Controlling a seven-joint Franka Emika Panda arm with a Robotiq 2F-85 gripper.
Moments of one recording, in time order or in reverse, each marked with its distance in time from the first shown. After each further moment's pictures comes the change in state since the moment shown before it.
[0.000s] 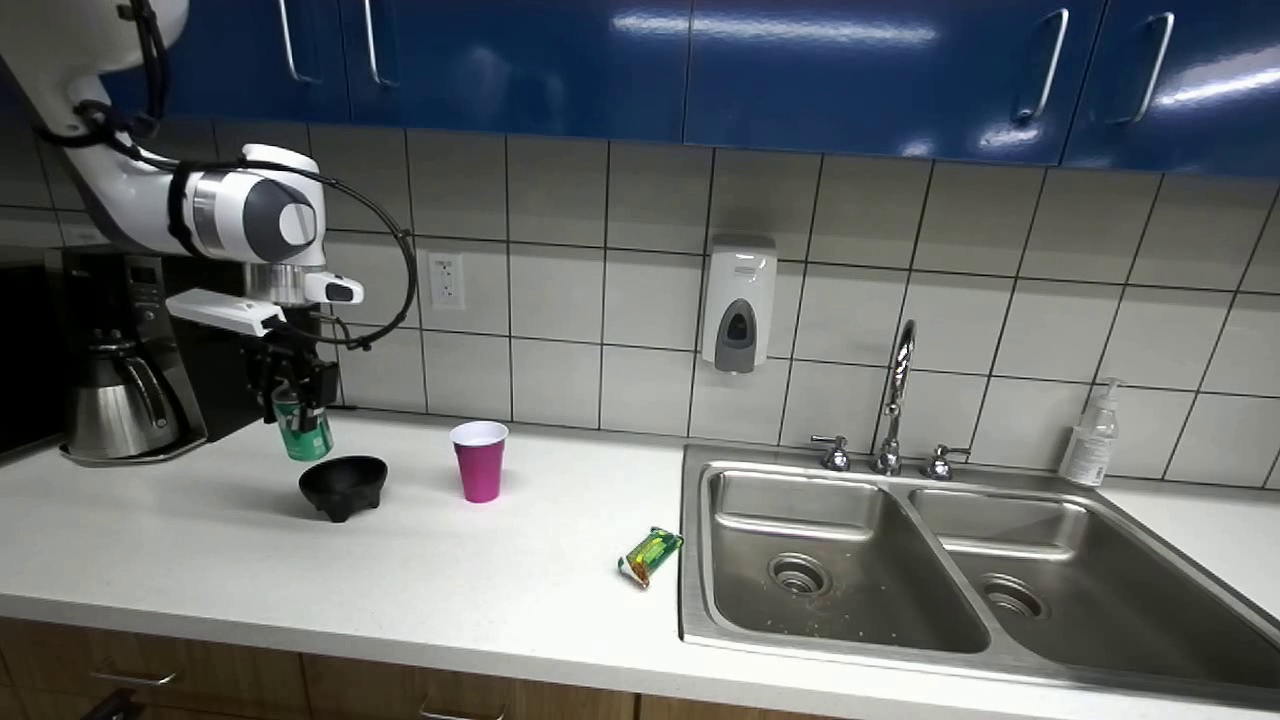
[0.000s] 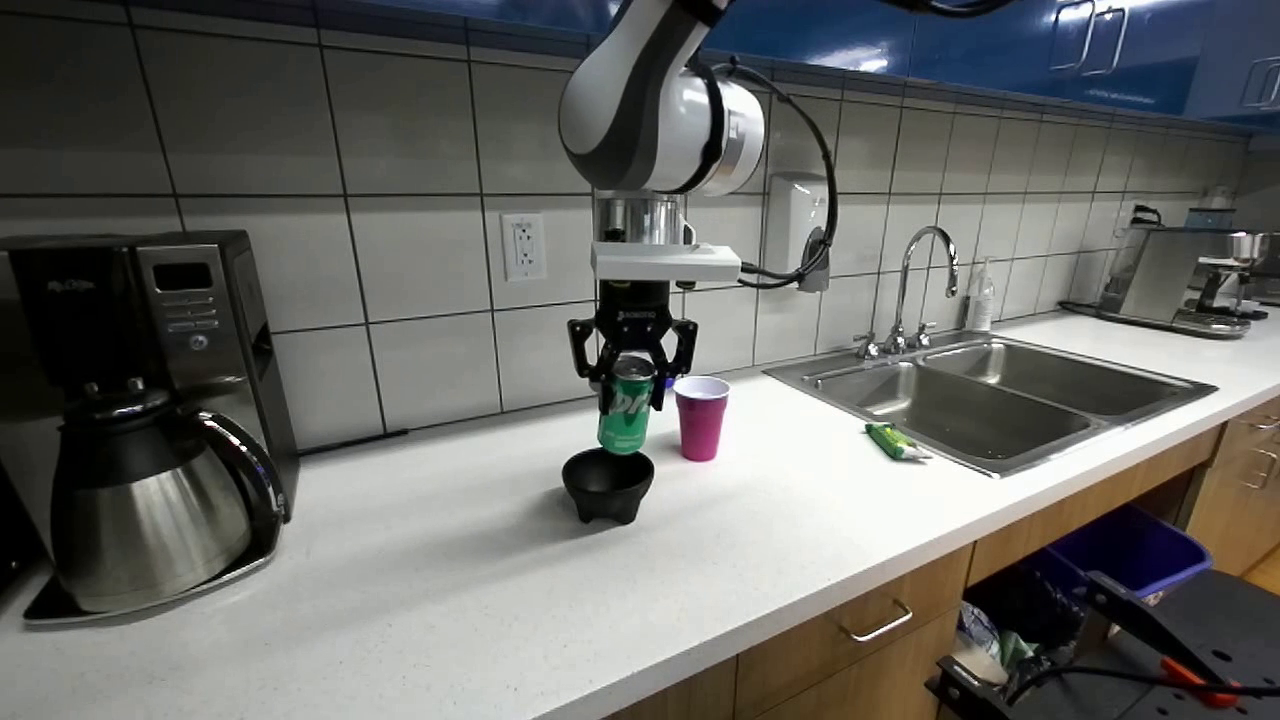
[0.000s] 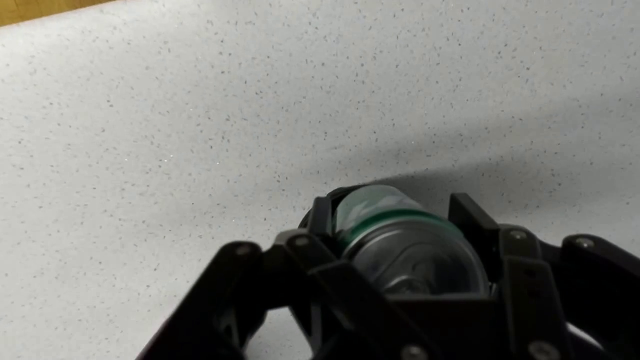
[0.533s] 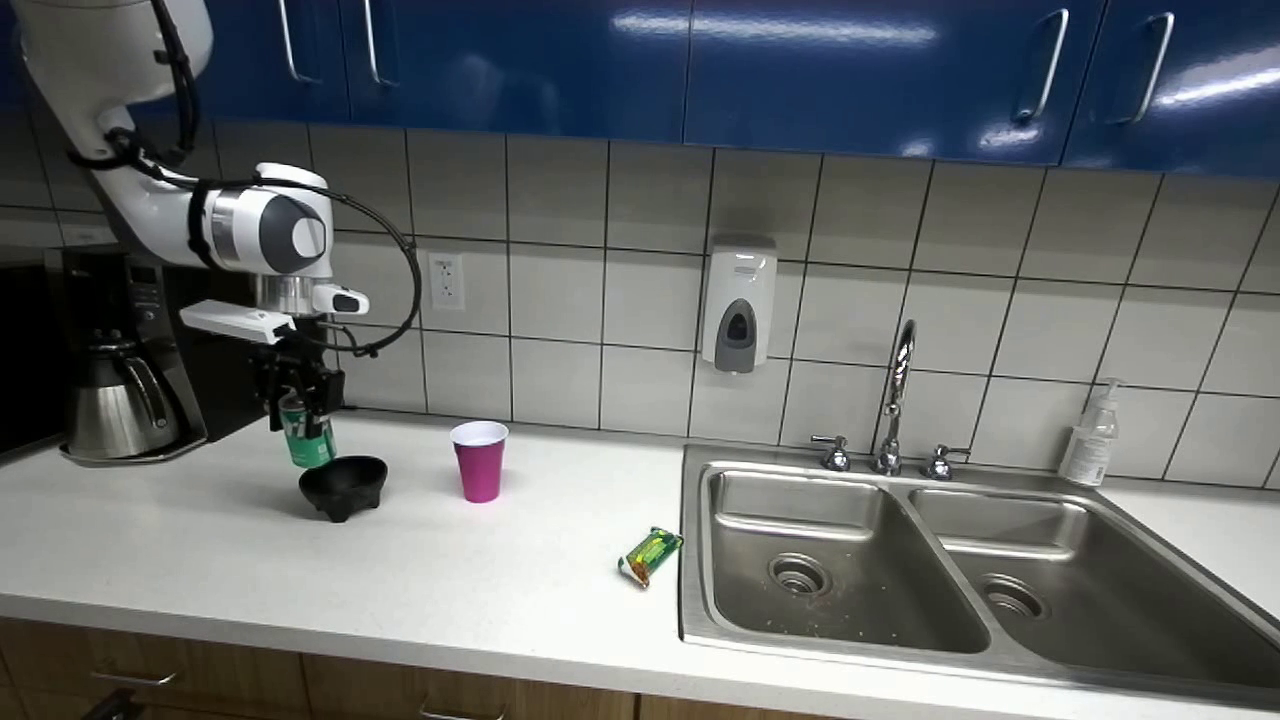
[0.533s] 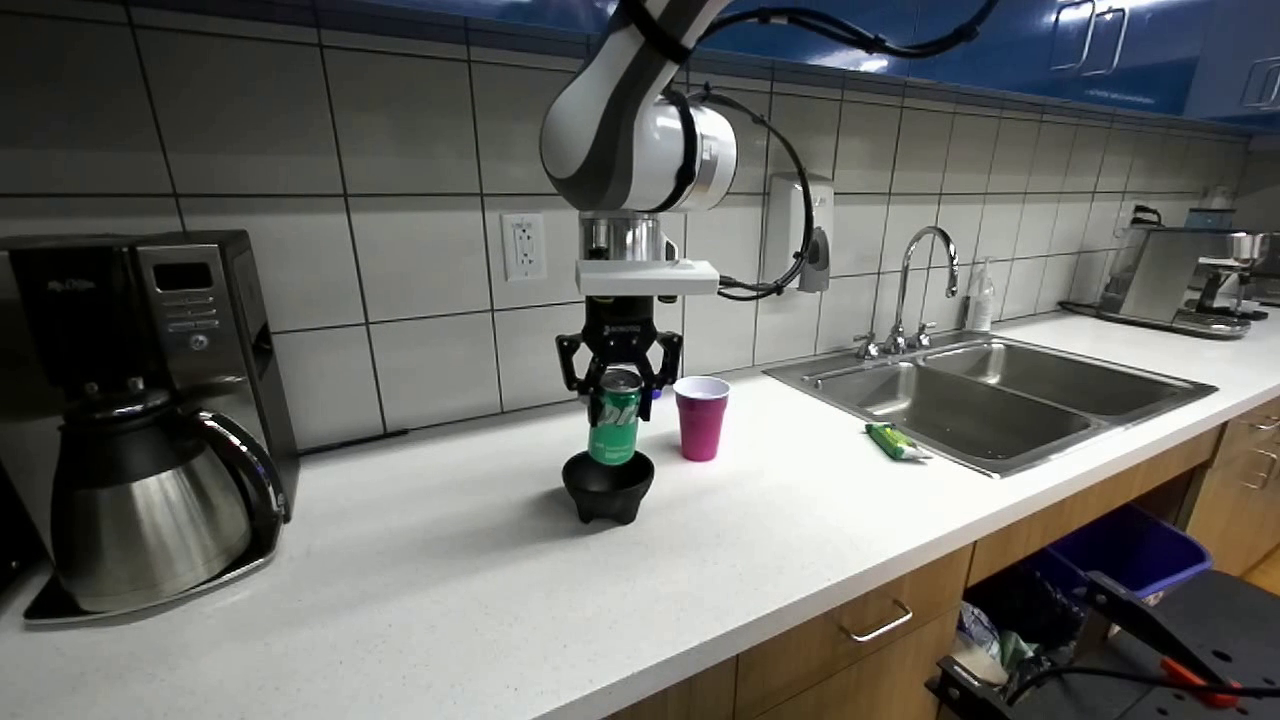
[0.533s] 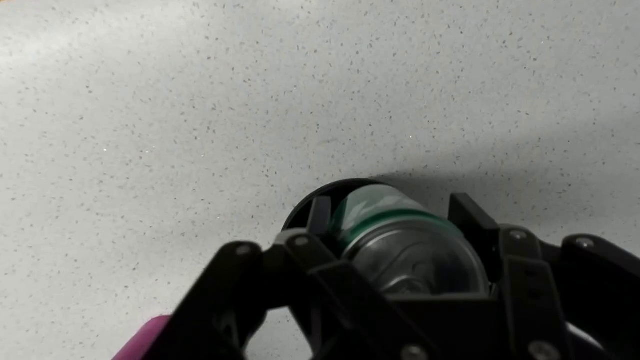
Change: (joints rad) arm 0.004 0.100 -0.001 0.108 -0.012 -0.044 0.000
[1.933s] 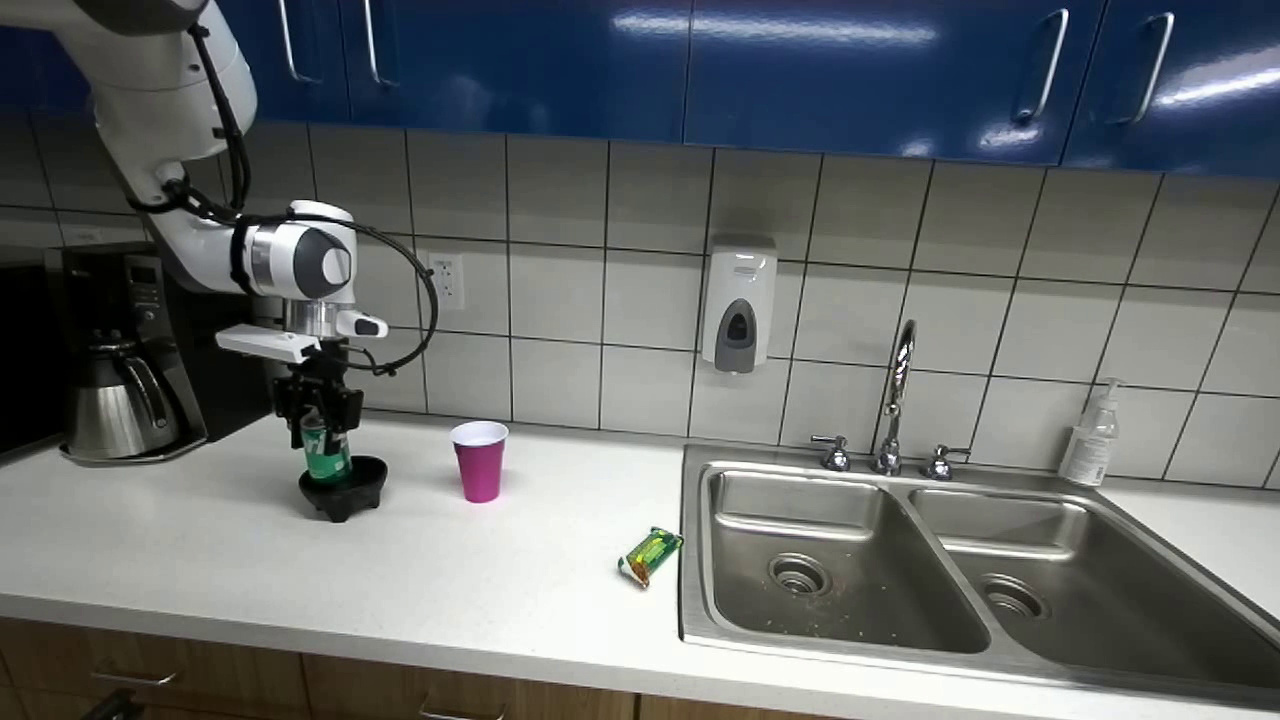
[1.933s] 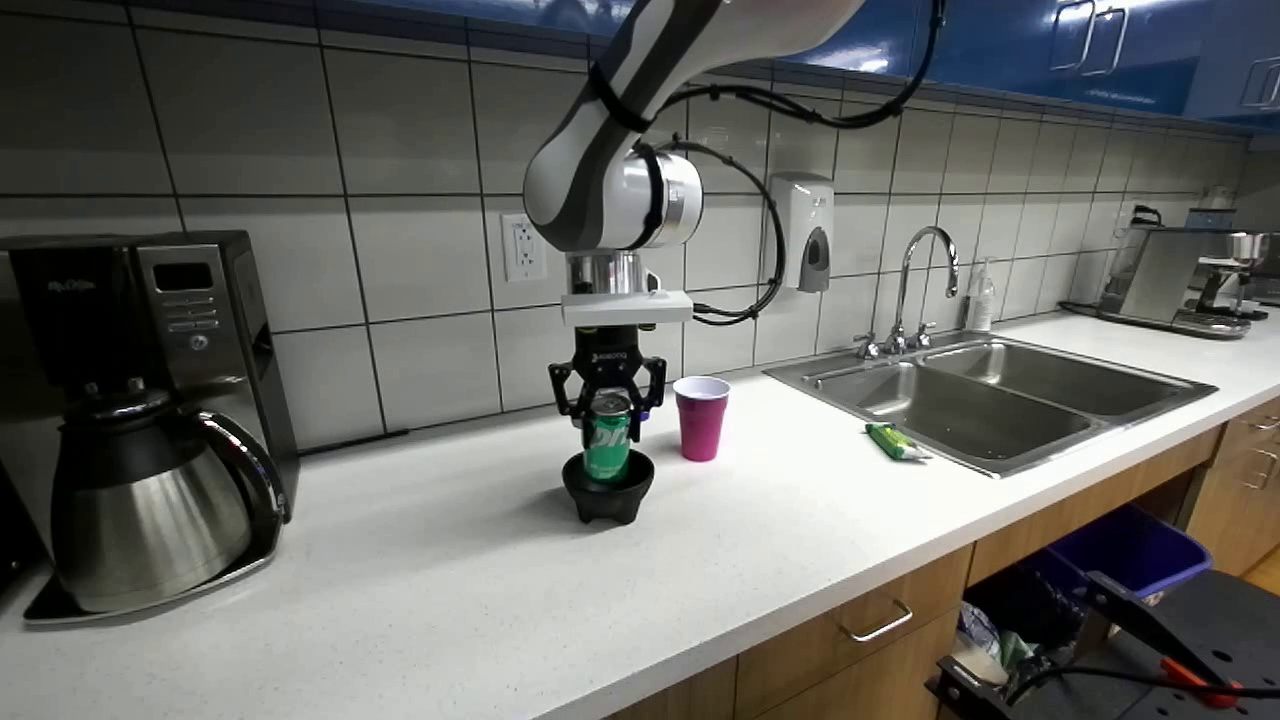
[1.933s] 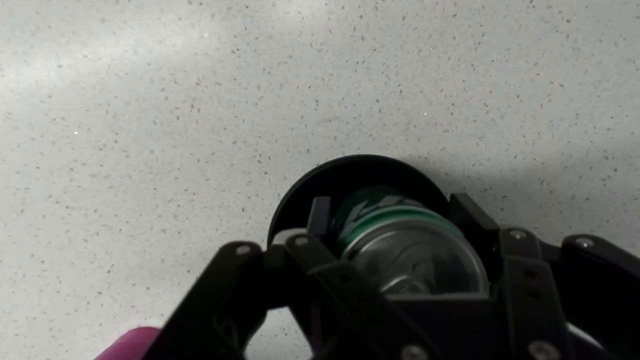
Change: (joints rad) arm 0.007 0.186 -0.023 0.205 -0.001 -0.087 0.004
